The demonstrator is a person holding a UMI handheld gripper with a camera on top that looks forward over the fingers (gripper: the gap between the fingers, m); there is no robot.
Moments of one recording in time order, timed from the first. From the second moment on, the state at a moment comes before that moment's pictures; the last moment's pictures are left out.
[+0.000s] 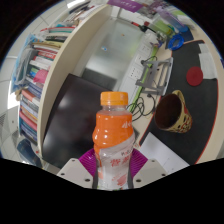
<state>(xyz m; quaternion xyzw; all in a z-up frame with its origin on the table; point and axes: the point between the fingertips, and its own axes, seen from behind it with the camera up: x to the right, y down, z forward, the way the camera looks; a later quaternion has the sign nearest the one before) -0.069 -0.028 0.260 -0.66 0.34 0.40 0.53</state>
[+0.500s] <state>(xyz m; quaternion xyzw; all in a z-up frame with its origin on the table) -0.052 -0.001 0.249 -0.53 0.54 0.58 0.31</state>
